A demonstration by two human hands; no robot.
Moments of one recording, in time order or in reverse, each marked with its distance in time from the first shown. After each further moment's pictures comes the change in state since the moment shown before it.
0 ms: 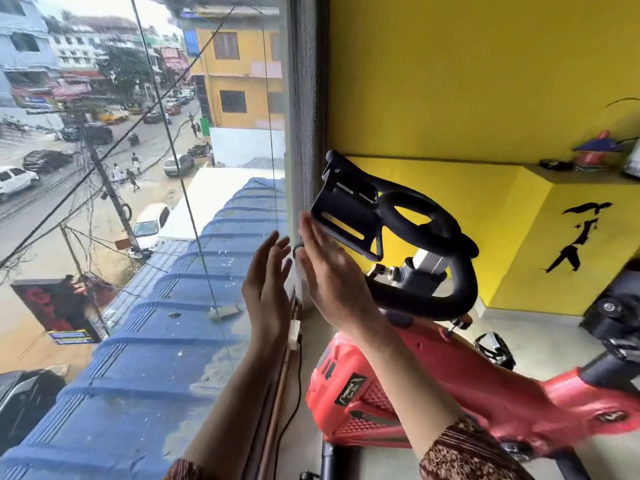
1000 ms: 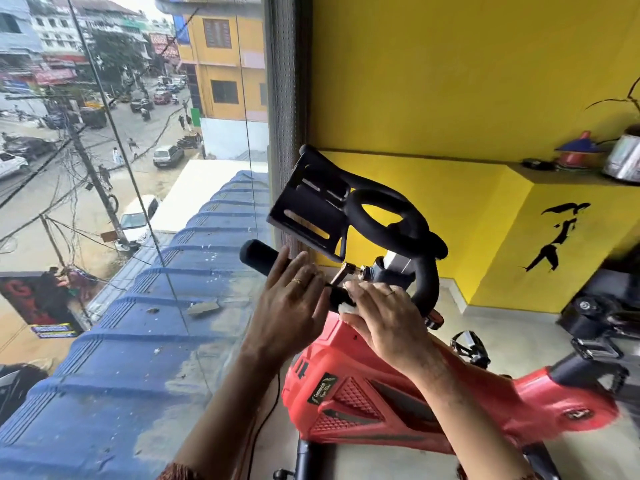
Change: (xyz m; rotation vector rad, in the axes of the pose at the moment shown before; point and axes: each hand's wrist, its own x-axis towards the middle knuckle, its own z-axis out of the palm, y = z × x) left_hand -0.013 -0.048 0.040 1.187 -0.376 1.167; right_hand -0.091 0.104 -0.073 -0.402 -0.213 -0.152
